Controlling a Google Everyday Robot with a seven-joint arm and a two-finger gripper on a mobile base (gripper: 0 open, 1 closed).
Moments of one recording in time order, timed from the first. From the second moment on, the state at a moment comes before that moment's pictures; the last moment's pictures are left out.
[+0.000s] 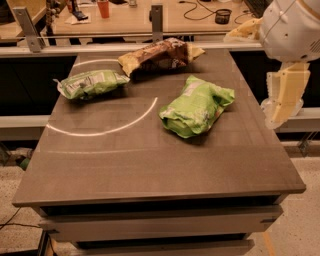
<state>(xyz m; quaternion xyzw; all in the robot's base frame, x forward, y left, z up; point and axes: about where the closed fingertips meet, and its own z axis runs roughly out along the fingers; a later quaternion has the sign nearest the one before) 0.468 -0.163 0.996 -0.77 0.60 -0.03 0.20</state>
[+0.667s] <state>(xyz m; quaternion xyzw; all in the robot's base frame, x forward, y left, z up) 0.532 -0.107 0.982 -0.87 0.45 -0.07 0.19</state>
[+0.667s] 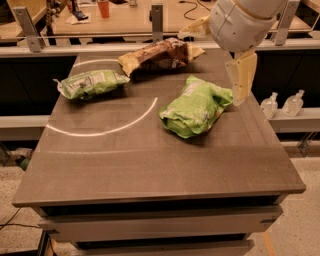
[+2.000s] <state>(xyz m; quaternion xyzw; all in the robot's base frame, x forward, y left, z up) 0.611 -0.110 0.881 -0.92 0.37 -0.01 0.07</state>
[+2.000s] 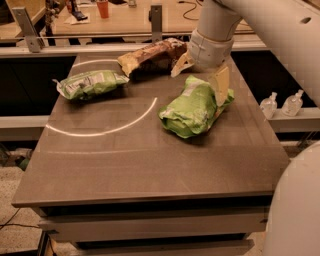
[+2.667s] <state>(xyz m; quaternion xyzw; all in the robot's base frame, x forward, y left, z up) 0.602 -0.111 0.867 -0.93 0.36 0.02 0.06</state>
